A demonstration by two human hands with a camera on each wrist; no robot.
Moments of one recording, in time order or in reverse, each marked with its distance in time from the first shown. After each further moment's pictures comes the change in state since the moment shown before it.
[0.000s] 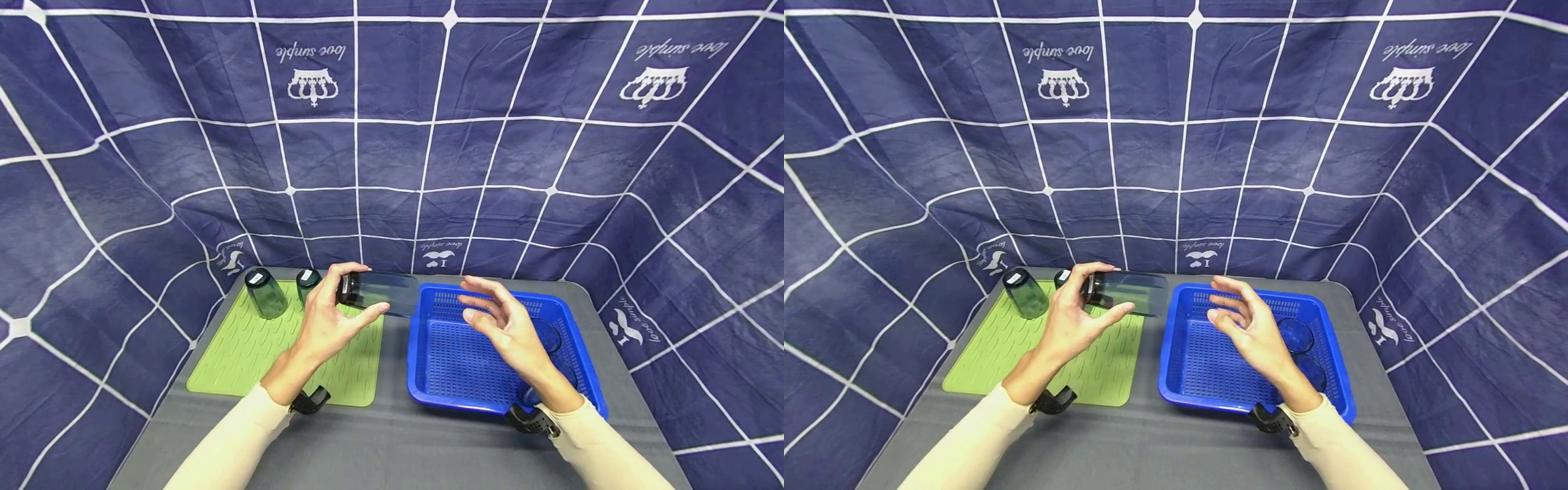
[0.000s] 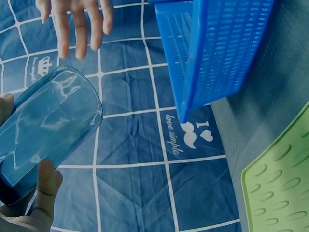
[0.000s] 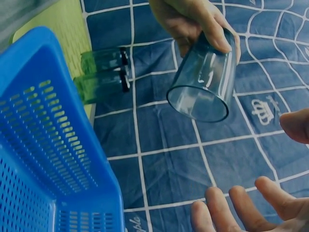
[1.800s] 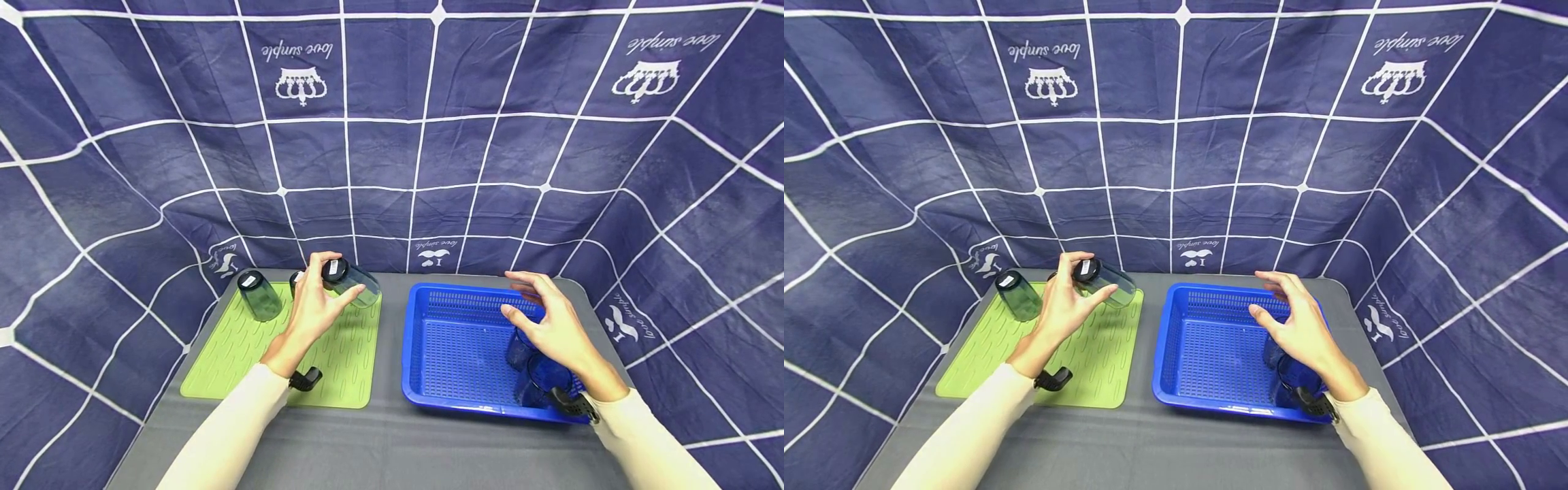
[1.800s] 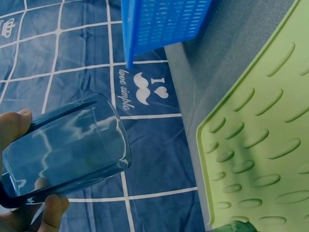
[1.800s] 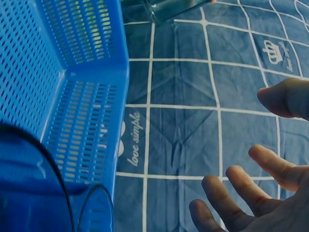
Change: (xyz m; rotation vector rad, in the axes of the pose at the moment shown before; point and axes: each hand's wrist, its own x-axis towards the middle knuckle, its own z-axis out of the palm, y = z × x) left_hand 0.014 -0.064 0.004 0.214 -0.014 -0.209; right_hand -0.005 0.015 -0.083 -0.576 0.120 -0.105
